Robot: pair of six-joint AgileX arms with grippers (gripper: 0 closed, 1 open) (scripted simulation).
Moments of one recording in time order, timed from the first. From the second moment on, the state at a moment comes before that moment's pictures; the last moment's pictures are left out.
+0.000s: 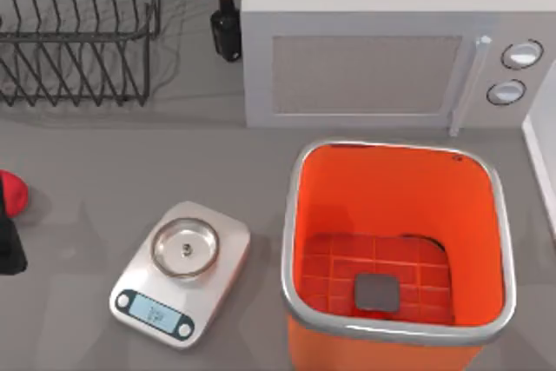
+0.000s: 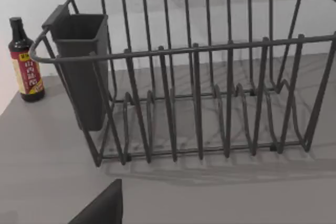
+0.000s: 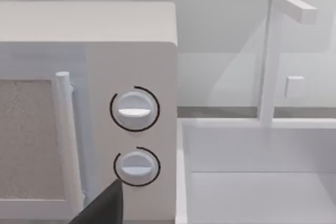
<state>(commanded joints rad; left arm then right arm) 0.06 0.23 0.13 -0.04 0.07 0.11 0.00 0.00 0.00 0.00 0.00 0.00</state>
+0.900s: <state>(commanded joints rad) 0.32 1.43 0.65 -0.24 0.39 0.56 0.00 0.00 0.00 0.00 0.00 0.00</state>
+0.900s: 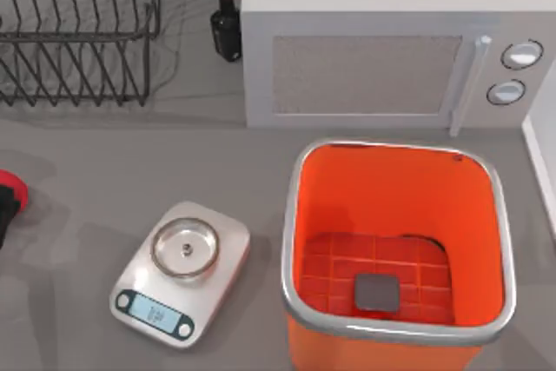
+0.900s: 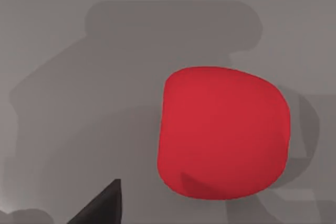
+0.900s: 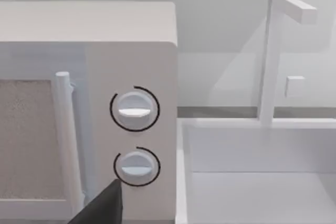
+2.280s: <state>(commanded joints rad) 0.25 1.81 0.73 0.05 0.37 0.52 0.00 0.00 0.00 0.00 0.00 0.00</state>
